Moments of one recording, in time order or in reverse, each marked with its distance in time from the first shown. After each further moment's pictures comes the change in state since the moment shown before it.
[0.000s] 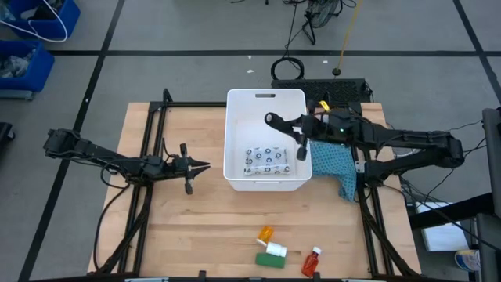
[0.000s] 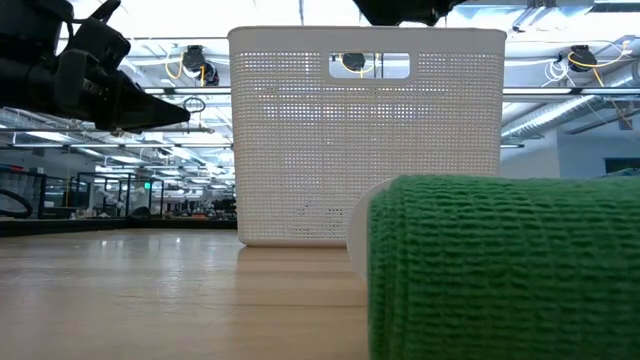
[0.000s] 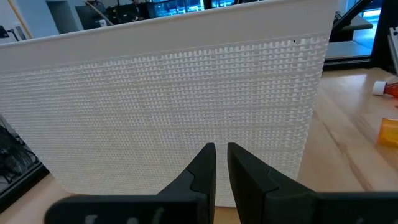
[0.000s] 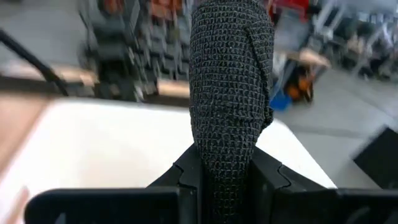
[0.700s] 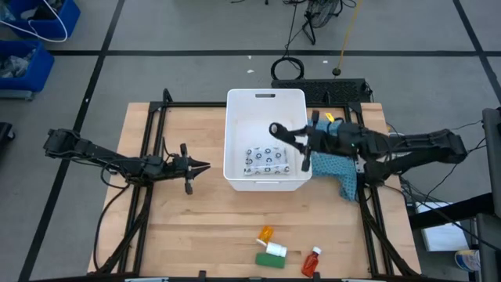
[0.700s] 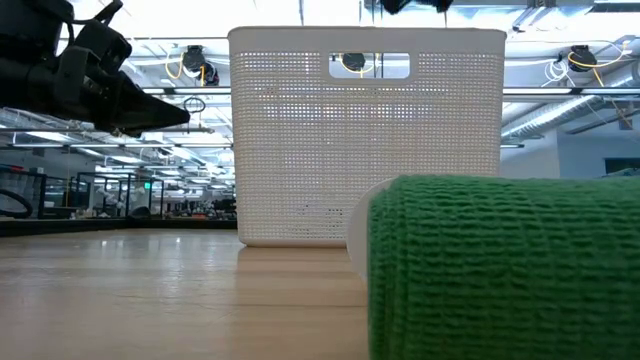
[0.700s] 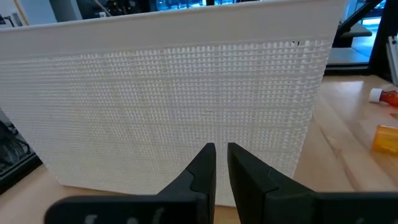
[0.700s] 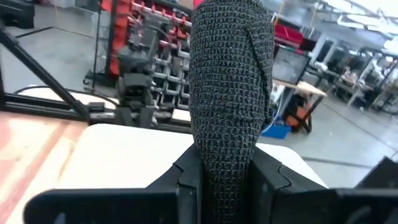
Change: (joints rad) left arm 0.000 0.000 0.000 -0.005 0.001 -0.052; right arm 0.155 -0.075 -0.123 0.196 0.100 -0.013
